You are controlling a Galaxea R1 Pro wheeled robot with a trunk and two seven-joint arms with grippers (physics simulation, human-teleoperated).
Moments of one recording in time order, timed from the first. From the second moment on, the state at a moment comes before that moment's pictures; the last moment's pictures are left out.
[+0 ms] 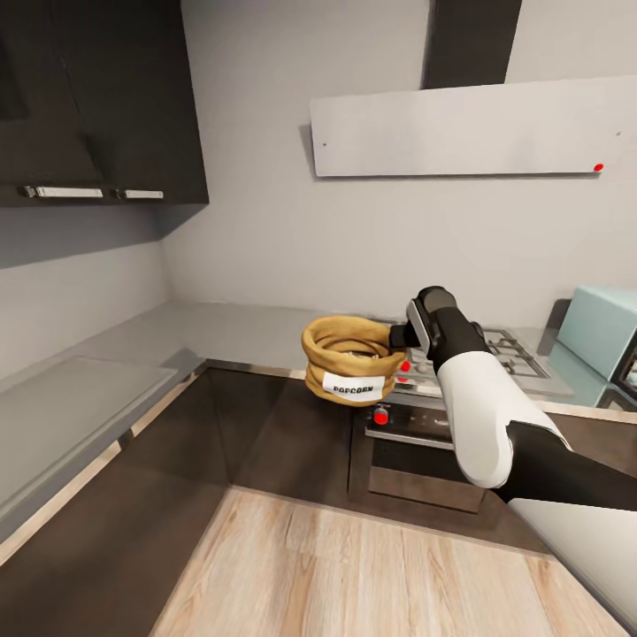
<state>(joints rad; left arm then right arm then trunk) 0.00 -0.03 0.02 -0.07 0.30 -0.08 0.13 -1.35 0.15 -0.27 -0.57 0.37 1.05 -0.02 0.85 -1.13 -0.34</state>
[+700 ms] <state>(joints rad) 0.00 -0.03 0.02 -0.07 0.30 -0.08 0.12 -1.35 0.14 -0.27 -0.56 0.37 1.05 -0.03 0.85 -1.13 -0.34</state>
